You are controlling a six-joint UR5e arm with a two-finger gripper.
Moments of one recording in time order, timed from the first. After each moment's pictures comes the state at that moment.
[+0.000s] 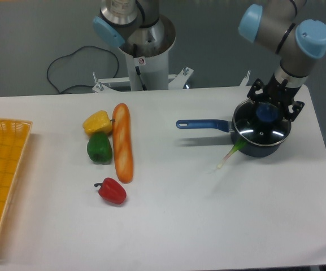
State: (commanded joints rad) arm 3.01 -1.87 -1.72 -1.17 1.47 1.57
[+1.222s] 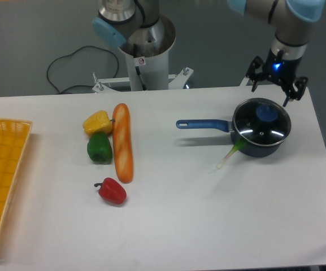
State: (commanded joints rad) arm 3.02 -1.68 -1.71 -1.19 1.47 1.60
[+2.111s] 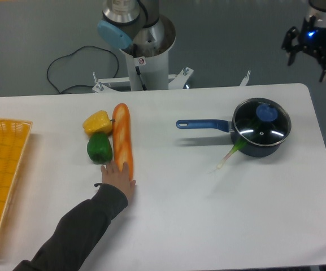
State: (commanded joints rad) arm 3.17 -1.75 -1.57 -1.25 1.51 1.90
